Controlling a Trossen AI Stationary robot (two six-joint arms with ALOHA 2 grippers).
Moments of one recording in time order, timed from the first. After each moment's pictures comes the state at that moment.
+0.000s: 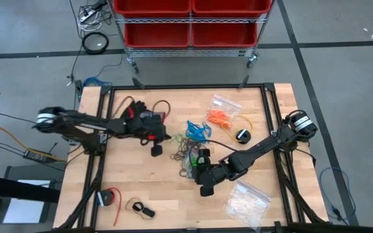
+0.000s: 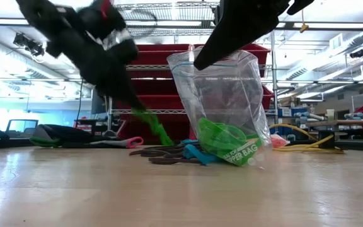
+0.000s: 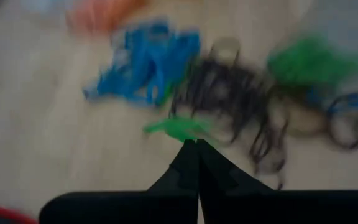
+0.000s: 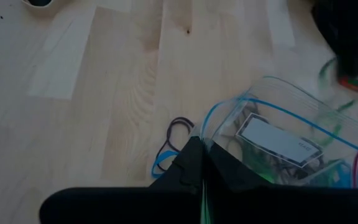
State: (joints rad) left arm 0.09 1.32 0.59 0.08 0.00 0.02; right arm 0.46 1.80 1.28 -0.36 0.44 0.18
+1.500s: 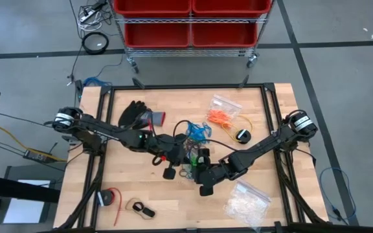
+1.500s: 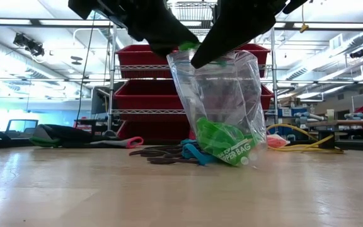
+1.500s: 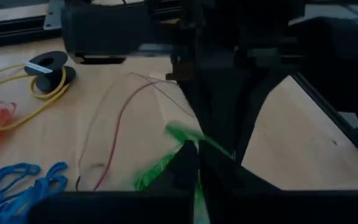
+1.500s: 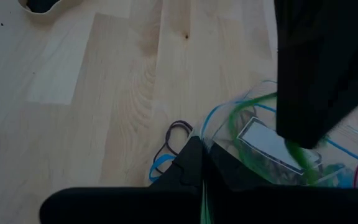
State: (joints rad) left arm -0.18 1.57 0.98 0.08 0.07 0.05; right arm 0.45 1.80 1.28 -0.34 0.44 0.18
